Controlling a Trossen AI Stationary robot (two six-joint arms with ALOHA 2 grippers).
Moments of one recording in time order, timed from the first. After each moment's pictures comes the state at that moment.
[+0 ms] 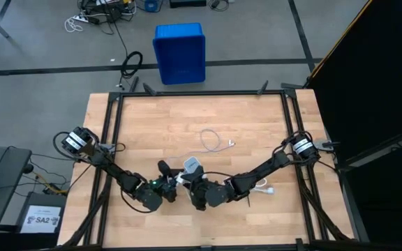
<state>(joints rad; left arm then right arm) -0.64 1.72 0.62 0.51 -1.09 0.41 0.44 2.09 1.28 0.41 0.77 -0.82</state>
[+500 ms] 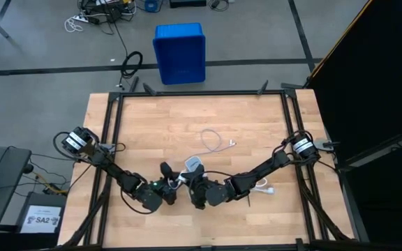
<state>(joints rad) -0.64 1.72 0.62 0.52 -1.01 0.44 0.43 2.09 1.28 0.43 0.81 -0.86</state>
